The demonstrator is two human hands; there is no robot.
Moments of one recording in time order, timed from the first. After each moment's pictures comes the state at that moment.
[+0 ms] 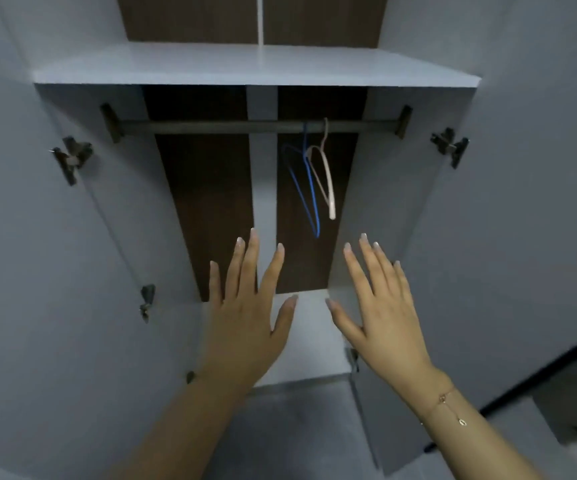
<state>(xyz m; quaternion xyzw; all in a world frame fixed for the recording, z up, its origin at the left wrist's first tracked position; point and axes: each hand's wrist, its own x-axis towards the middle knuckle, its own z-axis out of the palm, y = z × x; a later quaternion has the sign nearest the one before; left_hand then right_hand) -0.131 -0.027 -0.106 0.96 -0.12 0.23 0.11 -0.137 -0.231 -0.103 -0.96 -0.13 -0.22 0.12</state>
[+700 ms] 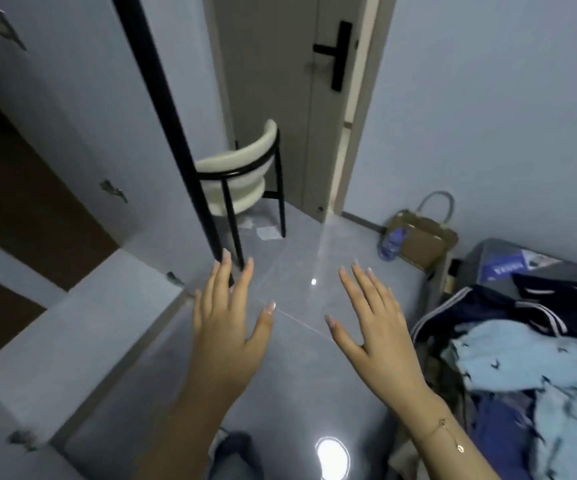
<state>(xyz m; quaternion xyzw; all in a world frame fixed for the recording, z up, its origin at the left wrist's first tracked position) -0.430 -0.253 -0.170 0.84 -0.44 -0.06 0.32 -0.603 -0.386 -0.191 -0.90 0.32 -0.20 0.21</state>
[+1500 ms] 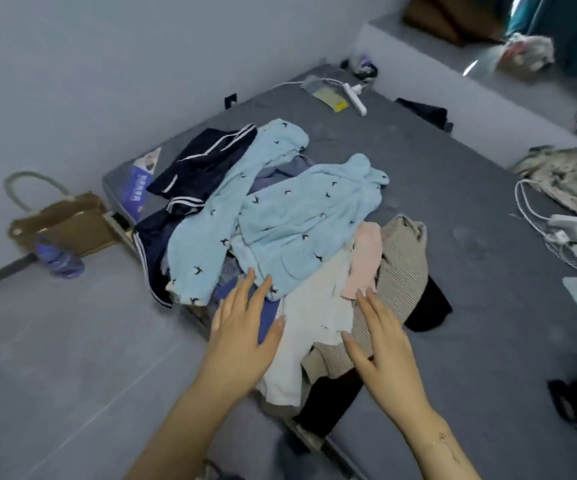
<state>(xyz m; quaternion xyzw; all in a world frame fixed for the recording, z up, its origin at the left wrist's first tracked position) -0.824 -0.432 -0.241 0.36 -0.85 -0.38 0.08 -0.988 -0.268 -0.252 -0.43 0.86 -0.25 0.16</state>
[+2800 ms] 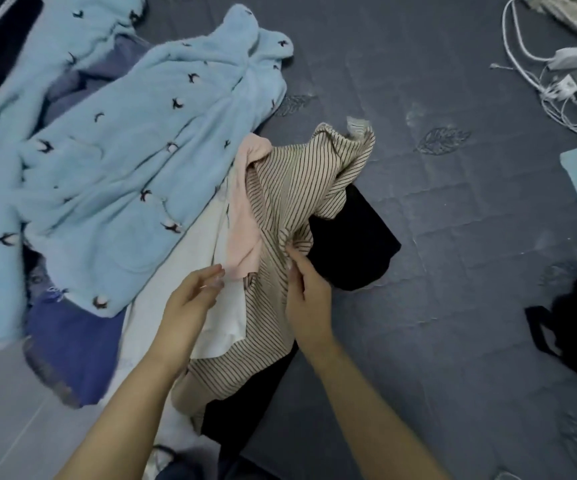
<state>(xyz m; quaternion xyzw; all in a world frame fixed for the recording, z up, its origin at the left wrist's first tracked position) -1.139 -0.386 -0.475 0.50 -0.58 -0.64 0.02 -1.248 -0.252 -0.504 -0.14 0.79 -0.56 0.22</state>
